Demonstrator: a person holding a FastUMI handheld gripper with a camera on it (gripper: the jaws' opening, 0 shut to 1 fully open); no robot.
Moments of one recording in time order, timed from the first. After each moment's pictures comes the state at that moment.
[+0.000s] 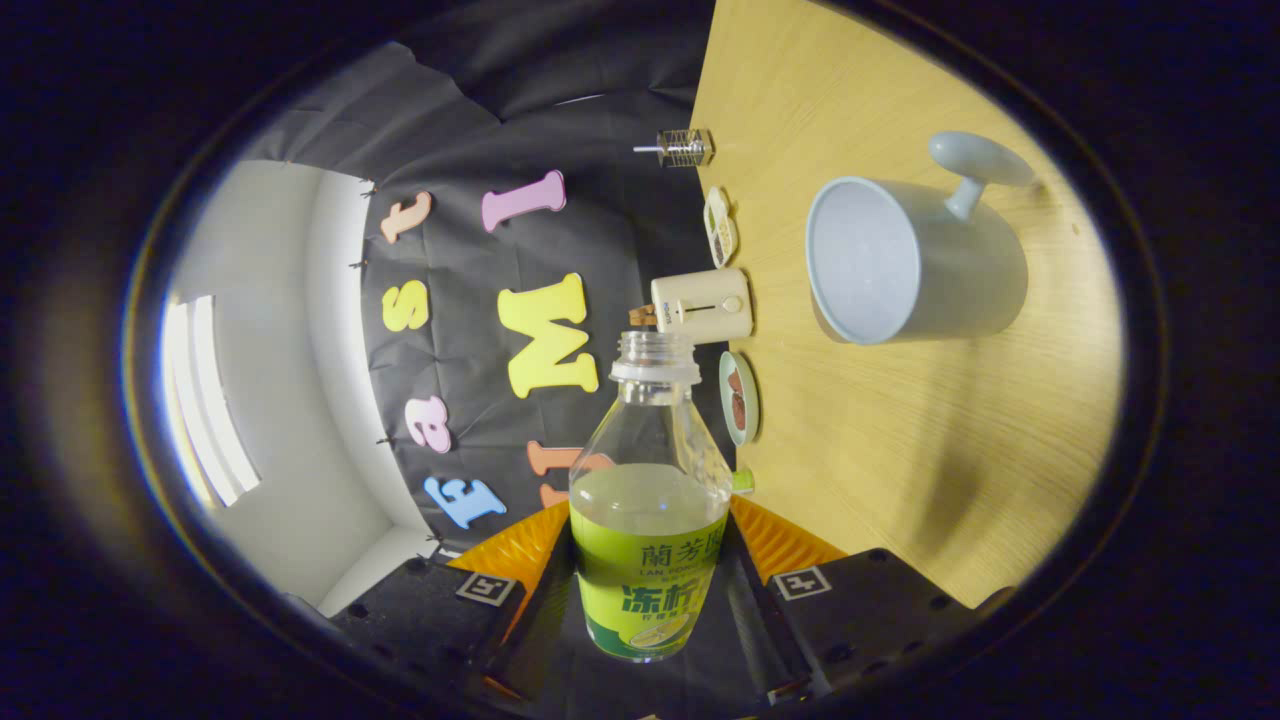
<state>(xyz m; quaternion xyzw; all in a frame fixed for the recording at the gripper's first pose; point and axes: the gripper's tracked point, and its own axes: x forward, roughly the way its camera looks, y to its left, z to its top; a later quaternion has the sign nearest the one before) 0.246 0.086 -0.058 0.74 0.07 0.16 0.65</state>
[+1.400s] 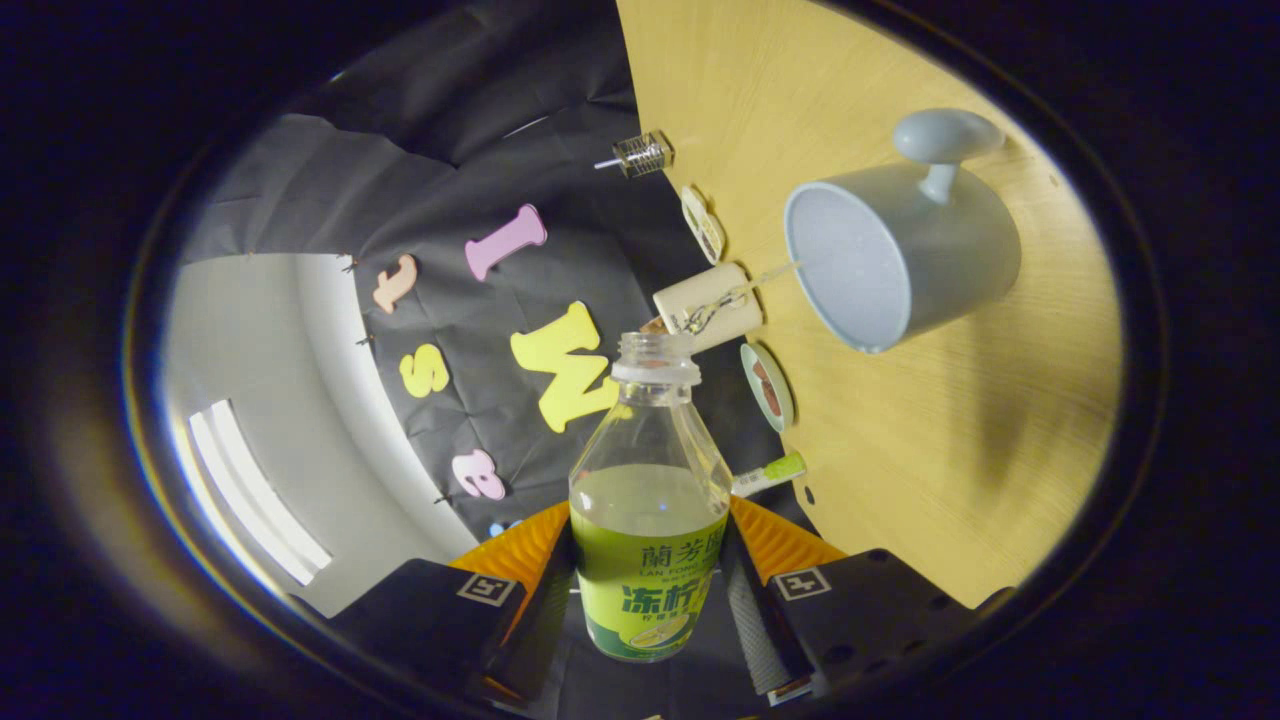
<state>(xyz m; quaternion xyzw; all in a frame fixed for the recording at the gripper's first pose) 0.248 0.058 -0.049 0.81 0.04 0.19 0.55</state>
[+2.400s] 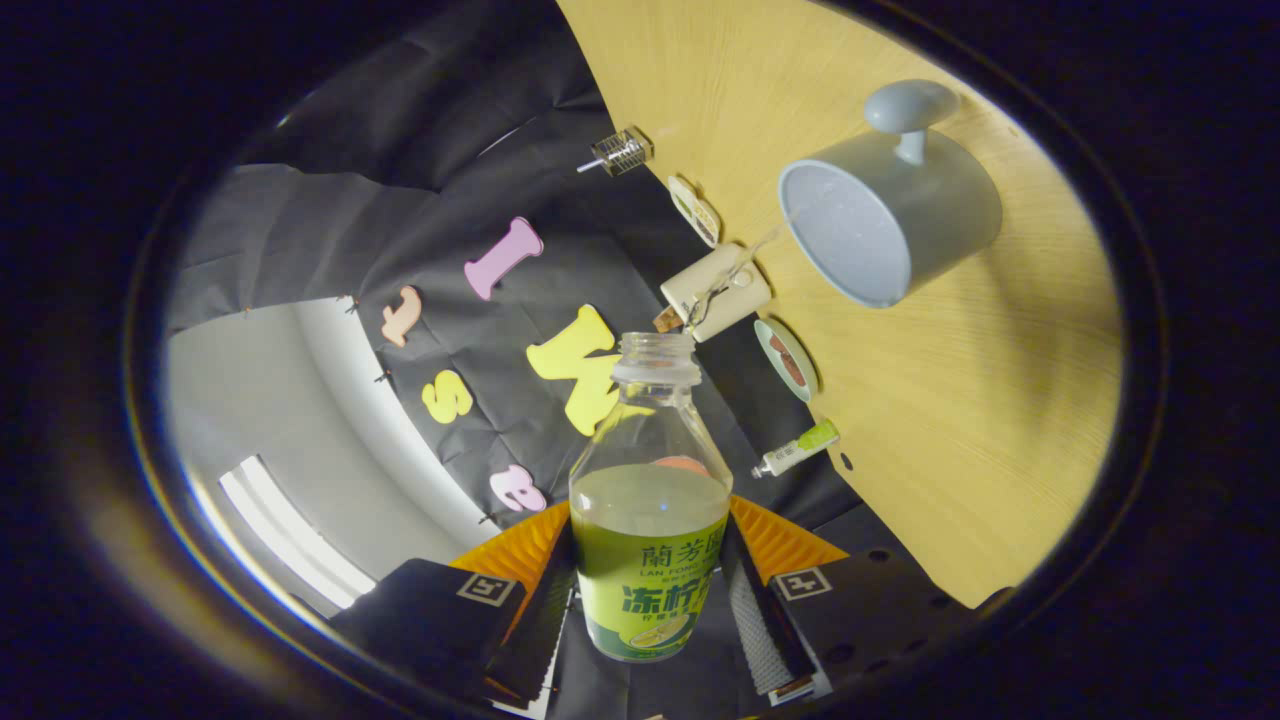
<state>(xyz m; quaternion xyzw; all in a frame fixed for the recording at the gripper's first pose) 0.233 0.052 -0.021 0.85 0.03 0.21 0.48</state>
